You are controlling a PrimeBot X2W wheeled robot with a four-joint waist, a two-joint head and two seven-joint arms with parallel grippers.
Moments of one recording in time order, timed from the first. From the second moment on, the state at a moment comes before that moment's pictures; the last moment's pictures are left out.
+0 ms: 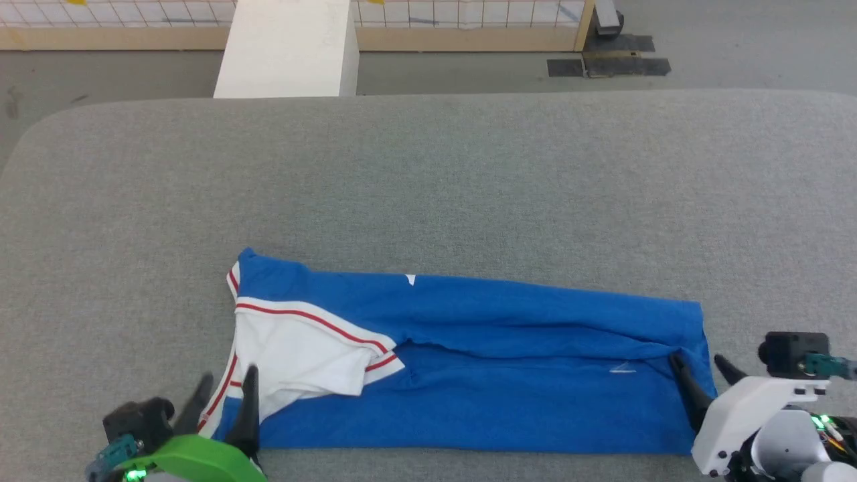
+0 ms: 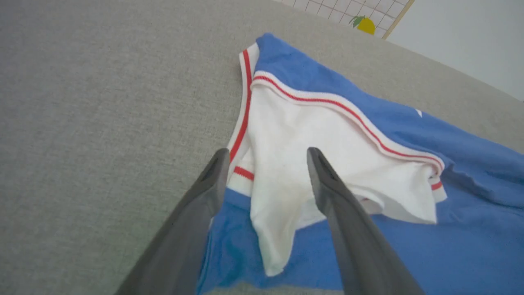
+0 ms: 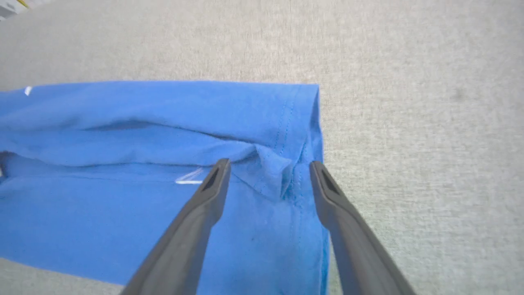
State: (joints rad) left arm 0.07 0.36 -0.27 0.11 -0.70 0.12 -0.14; right arm 0.02 -0.08 -0.12 0.04 0.25 0.13 0.44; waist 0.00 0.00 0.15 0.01
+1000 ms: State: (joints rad) left arm -0.16 0.21 -0.11 0.14 -0.28 0.05 -0.26; right arm -0.15 -0.05 -0.18 0.35 0.21 0.13 0.50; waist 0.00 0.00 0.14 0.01
